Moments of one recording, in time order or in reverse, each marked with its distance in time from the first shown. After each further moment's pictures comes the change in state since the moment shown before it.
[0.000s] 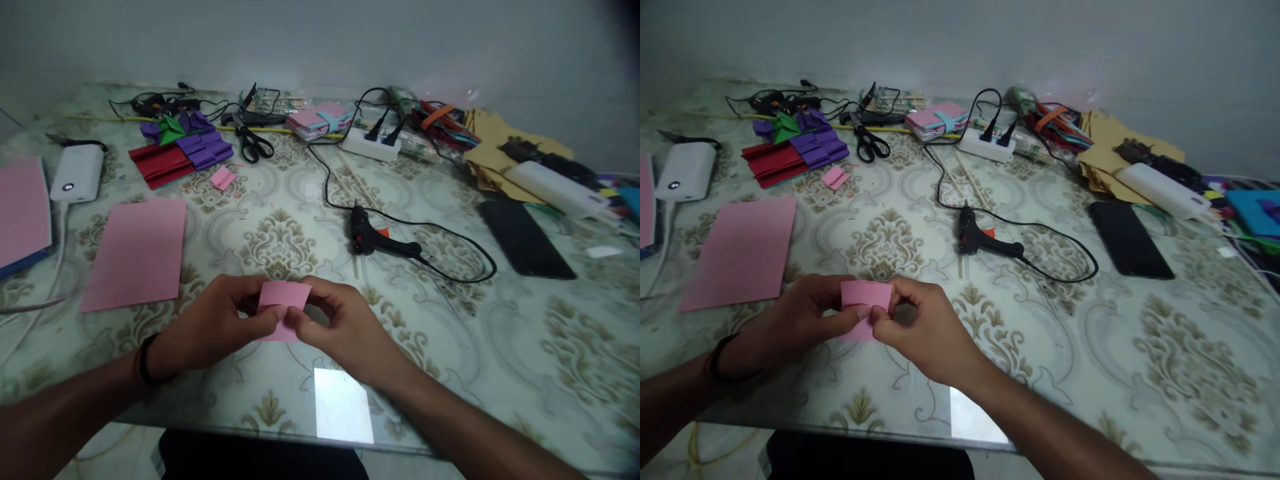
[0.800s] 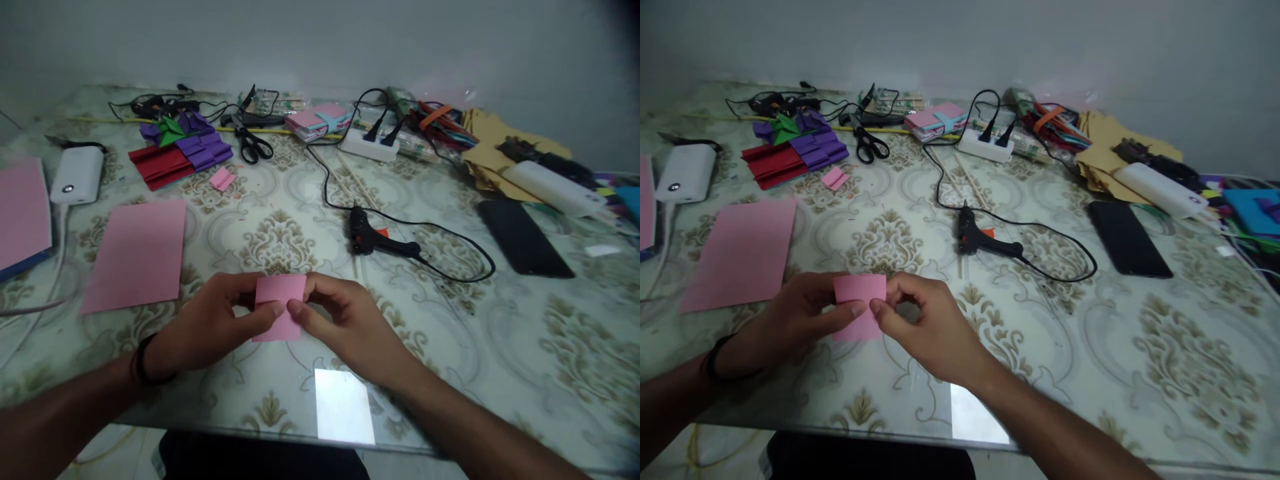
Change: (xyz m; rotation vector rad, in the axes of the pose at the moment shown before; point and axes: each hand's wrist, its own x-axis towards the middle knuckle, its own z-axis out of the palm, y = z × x) left_hand -0.001 0.005 -0.004 -0.047 0.042 0.044; right_hand 0.002 0.000 -0.010 0.089 -0.063 -0.009
